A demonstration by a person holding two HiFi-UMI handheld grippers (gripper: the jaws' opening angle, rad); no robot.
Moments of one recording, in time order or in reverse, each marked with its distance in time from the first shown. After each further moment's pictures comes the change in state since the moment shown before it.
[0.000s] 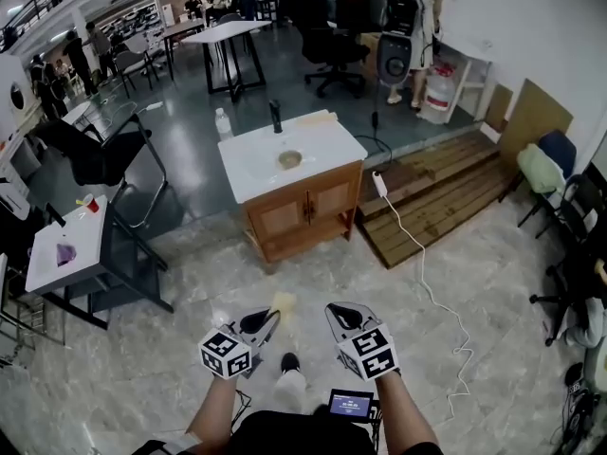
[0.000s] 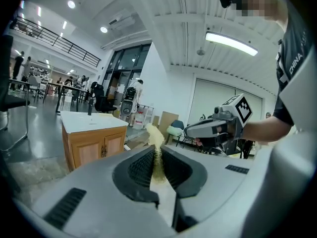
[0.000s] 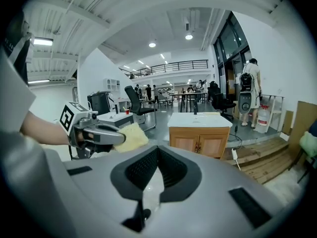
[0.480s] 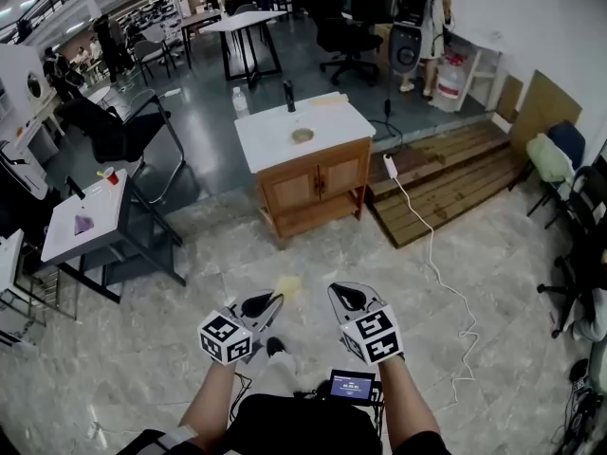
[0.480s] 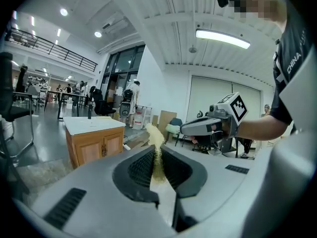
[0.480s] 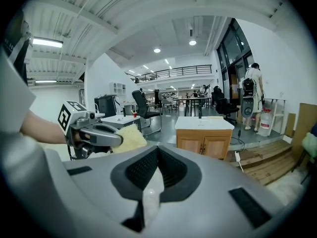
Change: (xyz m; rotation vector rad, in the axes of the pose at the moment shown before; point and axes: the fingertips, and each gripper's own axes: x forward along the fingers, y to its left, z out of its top) left arm -0.059 -0.081 -0.011 0.068 0.003 0.020; right arm -0.066 0.053 -0.019 -0.029 -0.060 0.033
